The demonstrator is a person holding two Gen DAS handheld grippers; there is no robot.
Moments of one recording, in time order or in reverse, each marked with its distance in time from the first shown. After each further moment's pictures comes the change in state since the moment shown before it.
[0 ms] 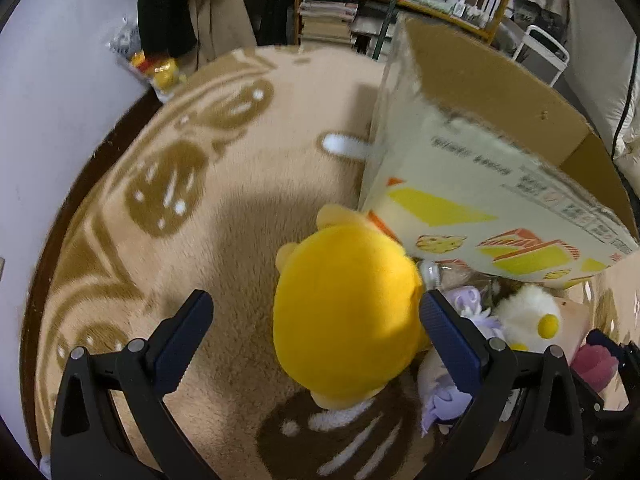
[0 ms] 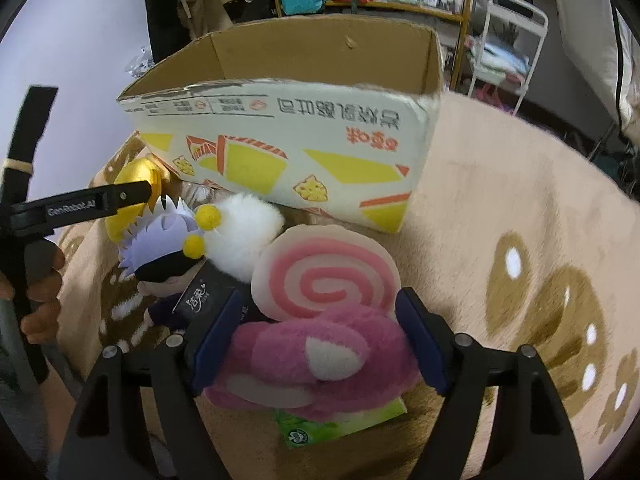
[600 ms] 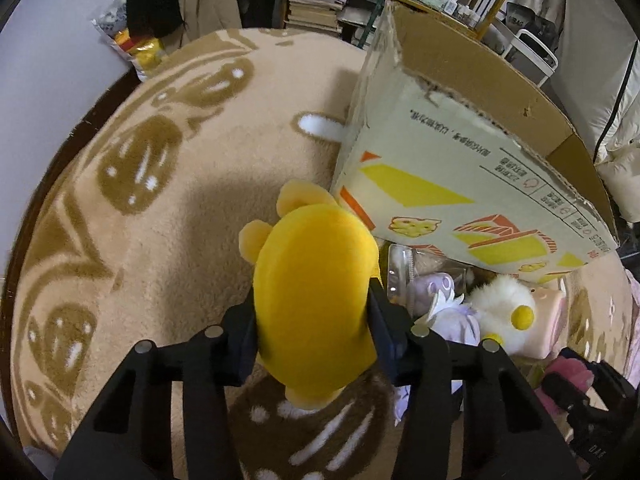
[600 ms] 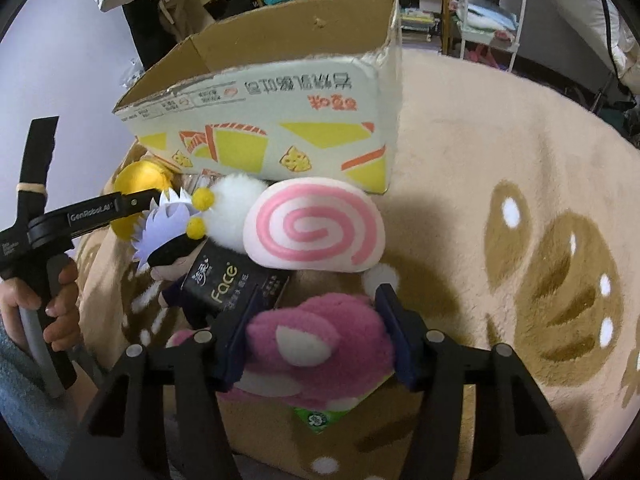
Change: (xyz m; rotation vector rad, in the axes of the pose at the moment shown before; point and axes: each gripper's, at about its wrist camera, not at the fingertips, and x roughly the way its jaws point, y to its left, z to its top) left arm -0.001 -0.003 -0.007 -0.033 0.020 -0.098; right arm -0.014 -0.020 -0.014 0.112 0.050 0.054
